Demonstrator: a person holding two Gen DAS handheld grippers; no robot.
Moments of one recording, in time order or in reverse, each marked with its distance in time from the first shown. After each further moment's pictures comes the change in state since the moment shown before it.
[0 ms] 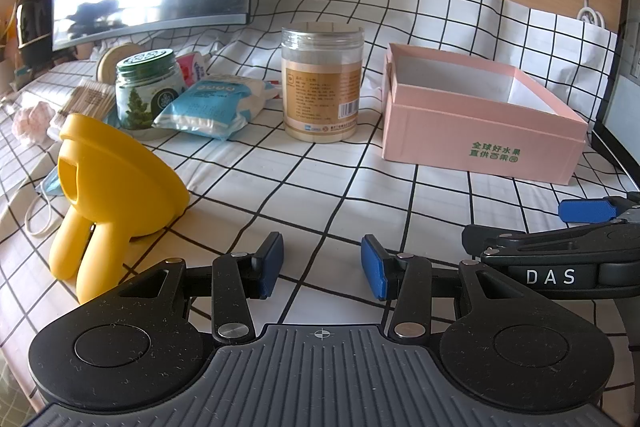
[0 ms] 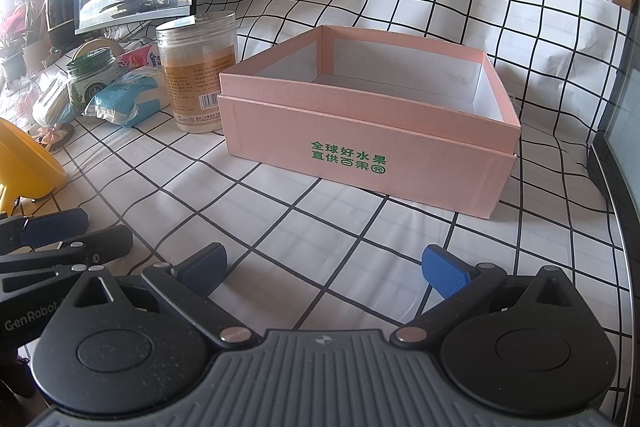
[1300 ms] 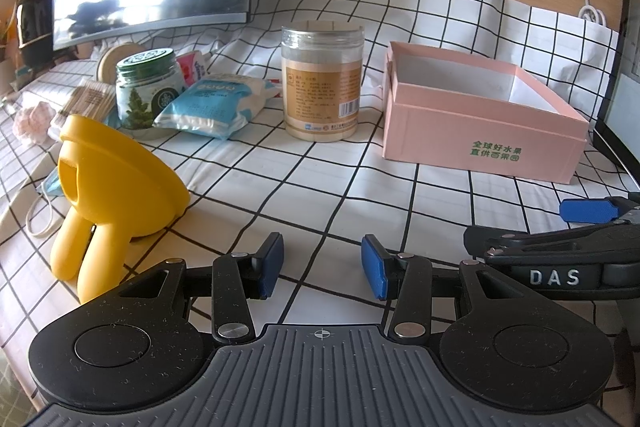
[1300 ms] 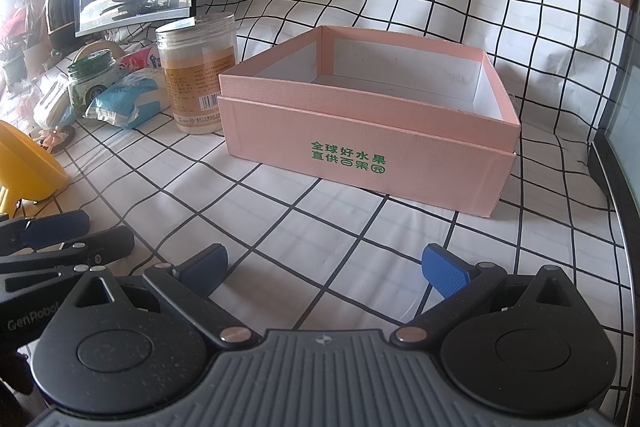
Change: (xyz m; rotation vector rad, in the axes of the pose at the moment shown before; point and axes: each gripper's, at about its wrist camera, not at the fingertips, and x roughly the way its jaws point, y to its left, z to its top) left arm 0.001 0.000 0.003 0.003 0.014 0.002; right arm 0.000 -0.002 -0.003 -0.007 0.017 0.025
